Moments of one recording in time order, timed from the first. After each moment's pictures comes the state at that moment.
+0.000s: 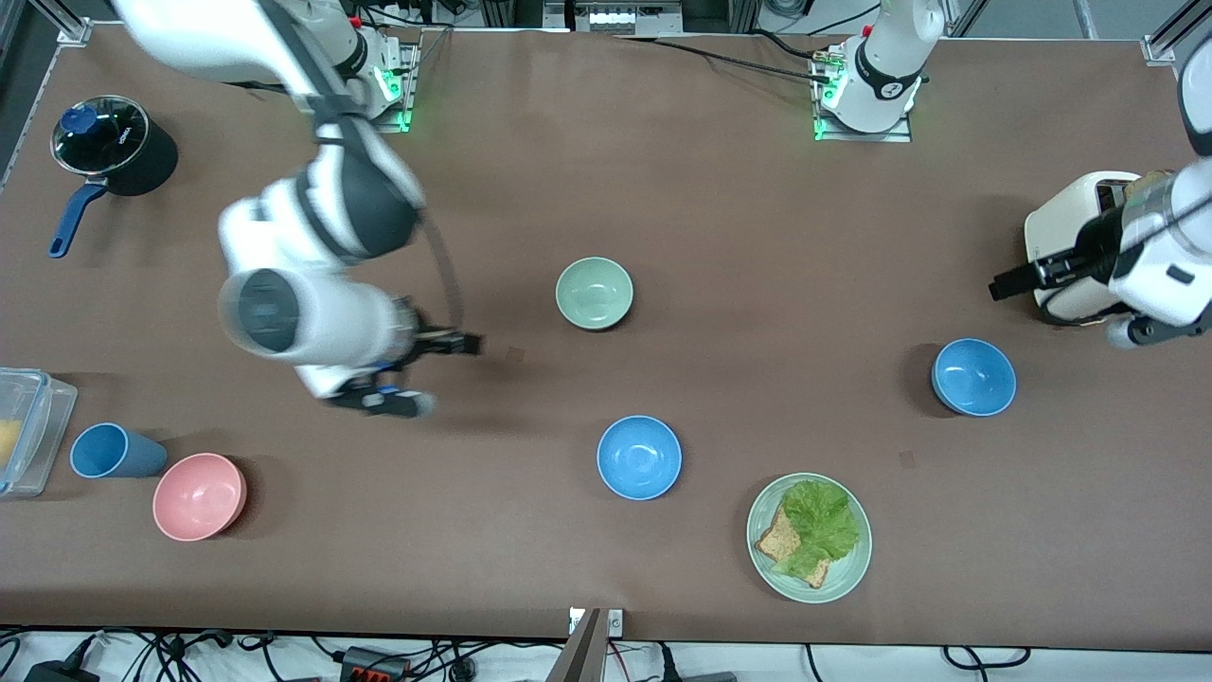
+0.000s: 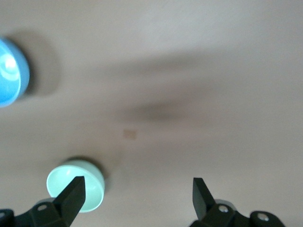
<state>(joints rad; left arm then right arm) 0.10 0.21 -0.08 -1.52 -0.04 1.55 -0.29 0.16 0.59 0.20 -1.26 0.09 1.70 0.50</state>
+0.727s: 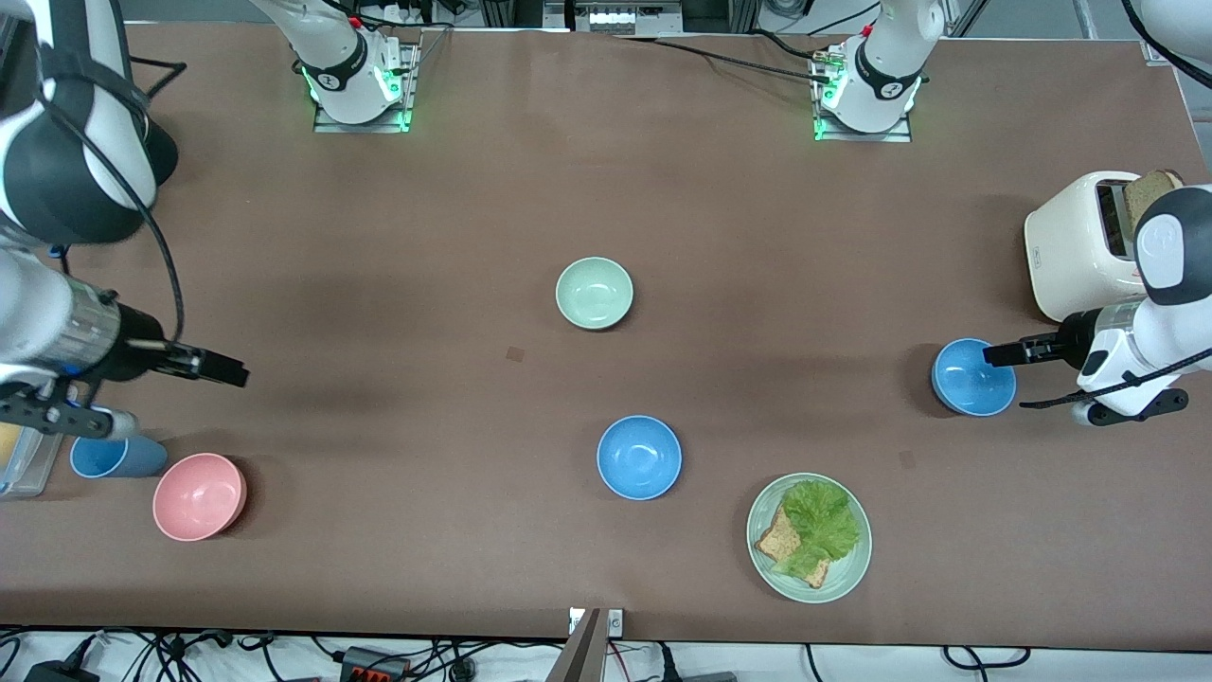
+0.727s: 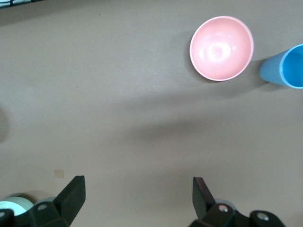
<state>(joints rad) 0.21 0.40 -0.08 -1.63 -0.03 1.81 -0.05 -0.08 0.43 0.19 -1.24 -0.04 1.66 0.27</state>
